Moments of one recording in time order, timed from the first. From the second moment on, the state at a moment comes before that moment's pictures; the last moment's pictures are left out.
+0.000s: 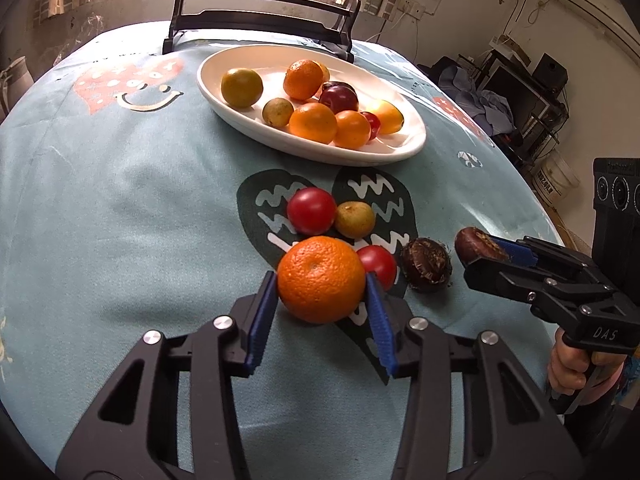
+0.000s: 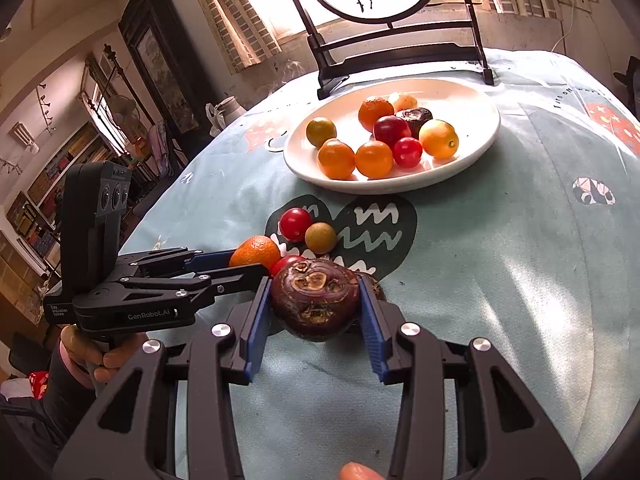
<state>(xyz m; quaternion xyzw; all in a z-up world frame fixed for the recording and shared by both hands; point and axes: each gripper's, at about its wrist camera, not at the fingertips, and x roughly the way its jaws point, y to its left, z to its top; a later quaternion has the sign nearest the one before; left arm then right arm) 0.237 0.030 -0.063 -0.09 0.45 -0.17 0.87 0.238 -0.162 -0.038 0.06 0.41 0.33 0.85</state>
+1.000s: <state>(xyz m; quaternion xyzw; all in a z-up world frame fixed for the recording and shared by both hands) 0.420 0.023 -0.014 -0.03 0.40 -0.08 0.91 0.416 -0.182 -0.028 0.09 0.34 0.20 0.92</state>
